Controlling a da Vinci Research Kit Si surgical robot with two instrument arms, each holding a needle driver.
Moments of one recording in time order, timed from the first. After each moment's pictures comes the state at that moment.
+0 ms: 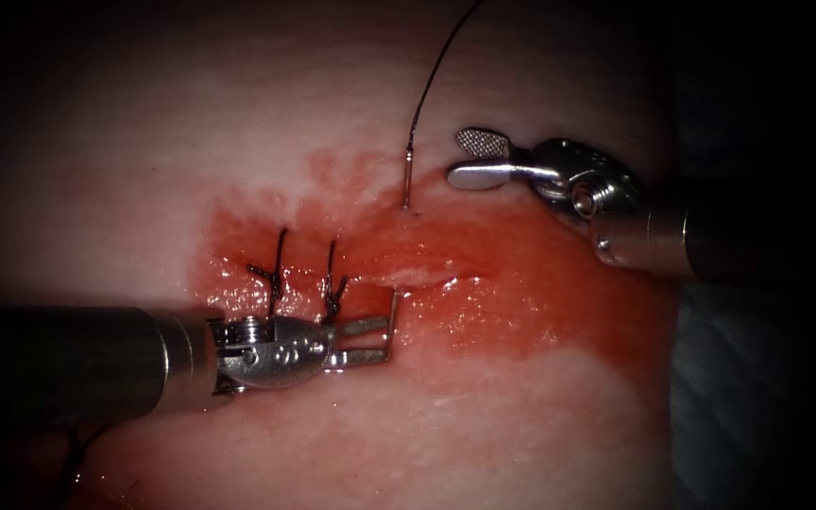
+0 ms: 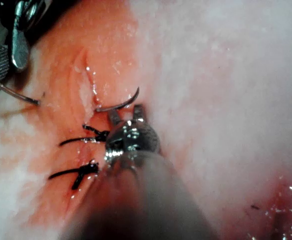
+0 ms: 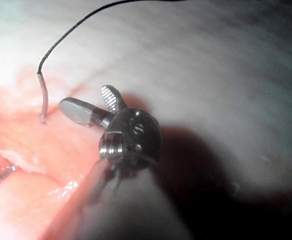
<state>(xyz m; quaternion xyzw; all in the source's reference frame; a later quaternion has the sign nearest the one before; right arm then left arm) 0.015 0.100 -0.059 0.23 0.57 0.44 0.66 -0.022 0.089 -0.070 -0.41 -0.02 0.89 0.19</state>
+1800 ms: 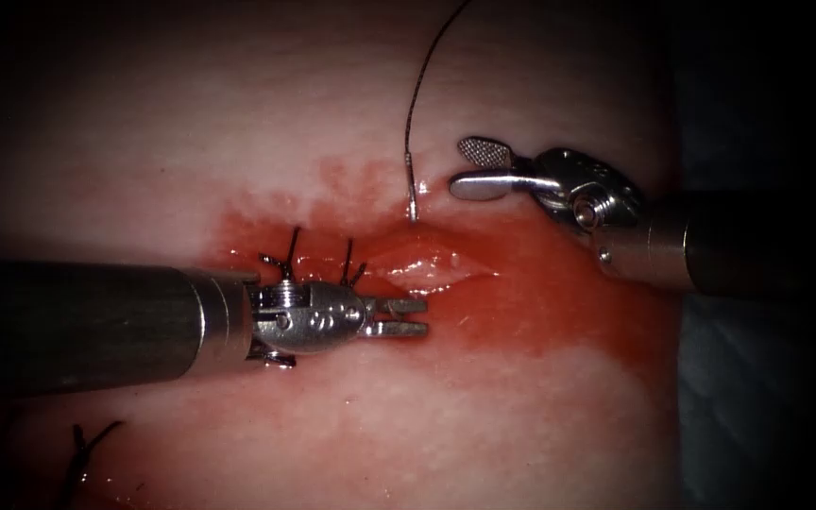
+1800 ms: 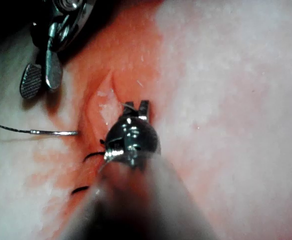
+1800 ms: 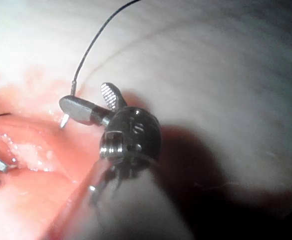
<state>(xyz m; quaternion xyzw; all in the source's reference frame) 0.015 0.099 -0.059 0.24 0.57 0.43 0.66 -0.026 0.093 -0.073 -0.49 -0.16 0.83 0.19</state>
